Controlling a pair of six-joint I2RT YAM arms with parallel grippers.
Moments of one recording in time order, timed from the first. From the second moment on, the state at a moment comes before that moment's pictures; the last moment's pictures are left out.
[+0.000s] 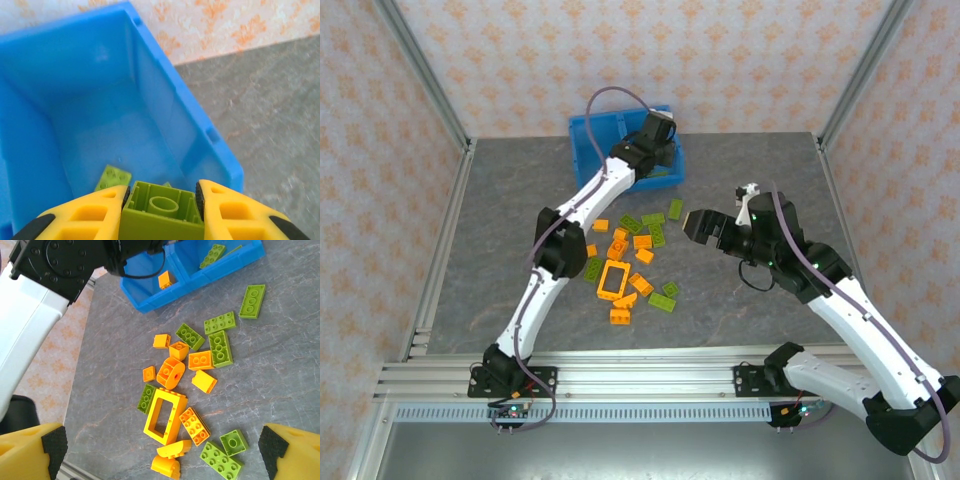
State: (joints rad) left arm -0.51 2.59 2.61 -0.65 -0.24 -0.23; right arm 0.58 0.94 1.09 -0.72 -0.10 0.75
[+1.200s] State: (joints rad) left arm -0.51 1.03 1.30 -0.85 0.00 -0.05; right arm 0.56 1.94 1.52 -0.75 0.19 0.74
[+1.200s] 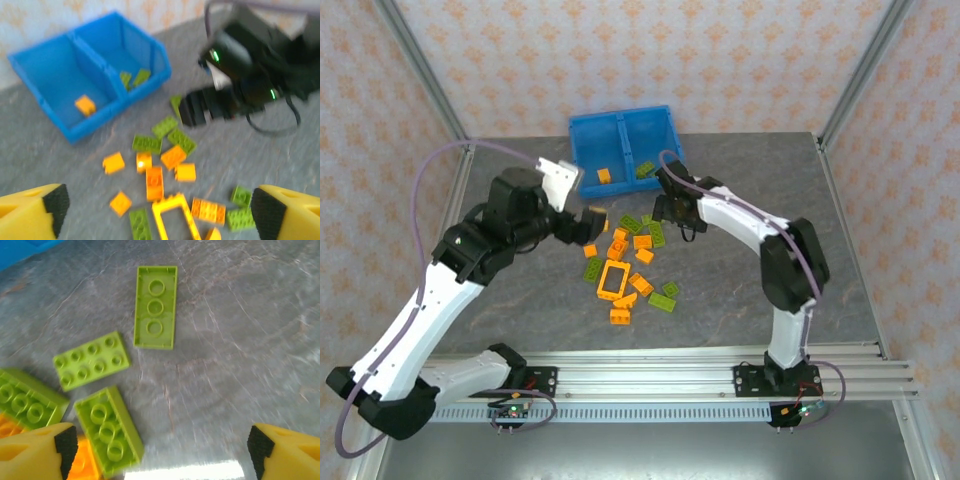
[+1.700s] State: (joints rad) left arm -0.51 0.88 1.04 -0.87 -0.10 0.02; right arm 0.48 2.27 1.82 -0.78 0.14 0.72
